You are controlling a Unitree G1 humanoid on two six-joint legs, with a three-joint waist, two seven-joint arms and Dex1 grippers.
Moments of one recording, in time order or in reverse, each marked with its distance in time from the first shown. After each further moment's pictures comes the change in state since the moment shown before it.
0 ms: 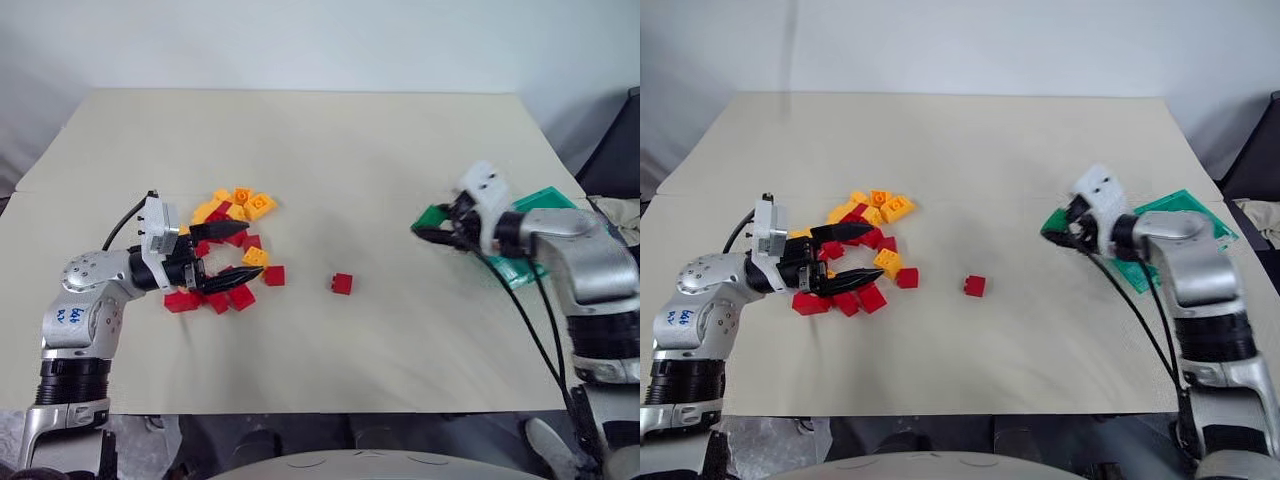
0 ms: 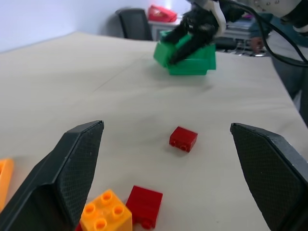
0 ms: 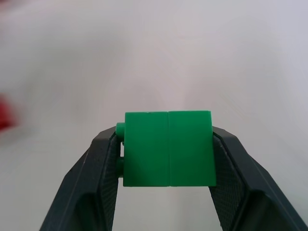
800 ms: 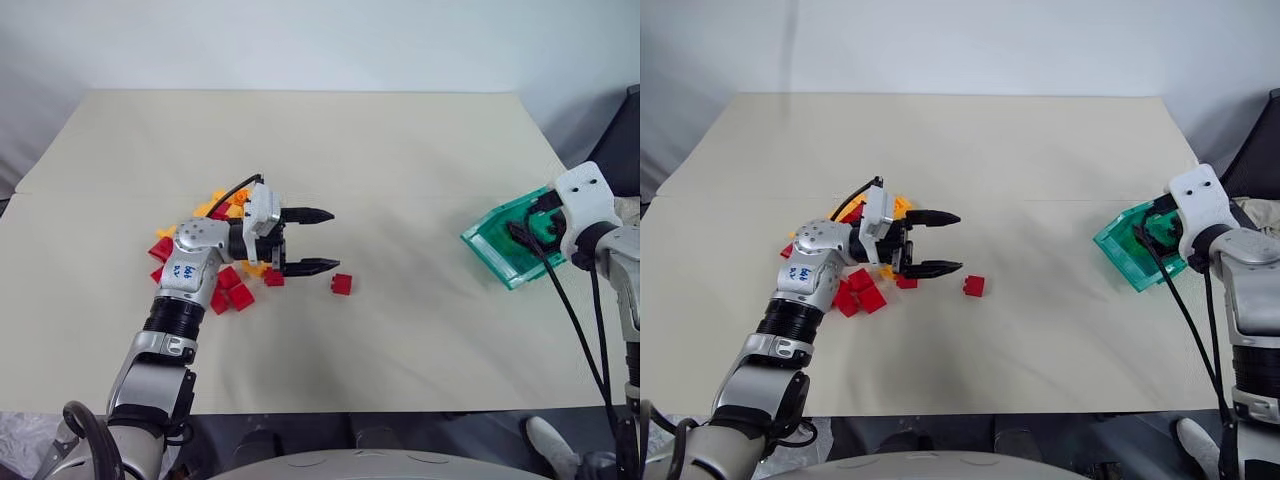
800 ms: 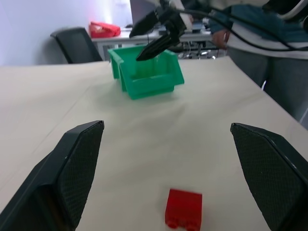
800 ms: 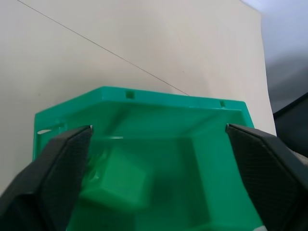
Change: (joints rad) left arm -0.331 -0.270 -0.218 0.399 0.211 -0.241 -0.044; right arm 0.129 -0.066 -0.102 0.053 -0.084 -0.040 -0.255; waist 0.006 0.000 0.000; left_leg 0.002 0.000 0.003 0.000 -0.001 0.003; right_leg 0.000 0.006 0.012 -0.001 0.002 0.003
